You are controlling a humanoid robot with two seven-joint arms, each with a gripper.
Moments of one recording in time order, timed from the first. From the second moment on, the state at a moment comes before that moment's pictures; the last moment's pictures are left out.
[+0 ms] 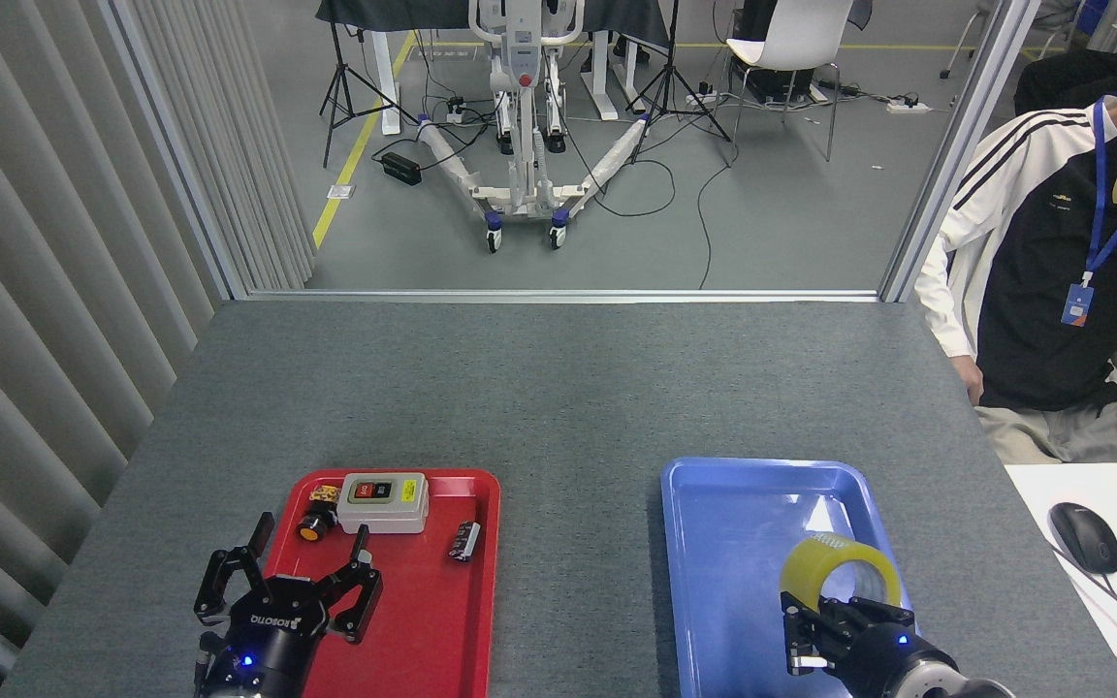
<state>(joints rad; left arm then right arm) 0.05 0.20 -0.16 -1.64 -1.43 0.11 0.10 0.04 -0.13 -0.05 -1.69 1.28 -0.27 0.77</state>
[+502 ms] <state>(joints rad) 0.06 0.18 -0.15 -1.66 -1.45 -0.02 0.14 0.06 -0.13 -0.08 -1.68 1.26 -0.22 0.57</state>
